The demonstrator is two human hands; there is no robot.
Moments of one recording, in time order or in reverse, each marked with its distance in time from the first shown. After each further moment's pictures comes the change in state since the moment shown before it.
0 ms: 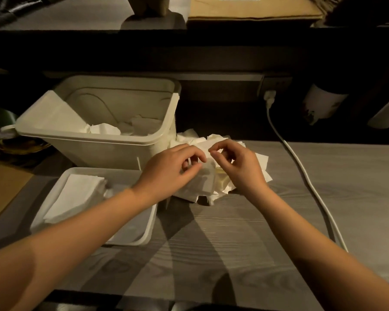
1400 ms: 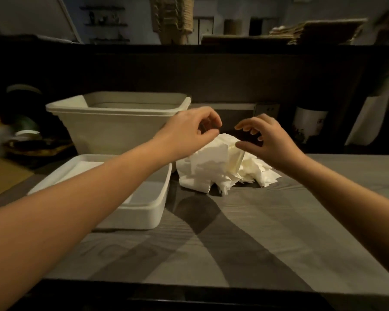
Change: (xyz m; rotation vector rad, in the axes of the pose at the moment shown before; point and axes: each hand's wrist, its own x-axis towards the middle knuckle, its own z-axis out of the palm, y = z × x) left_hand -0.035 0.012 0.000 0.111 0.234 0.212; right_hand -0.041 0.014 -0.011 -0.677 0.169 -0.358
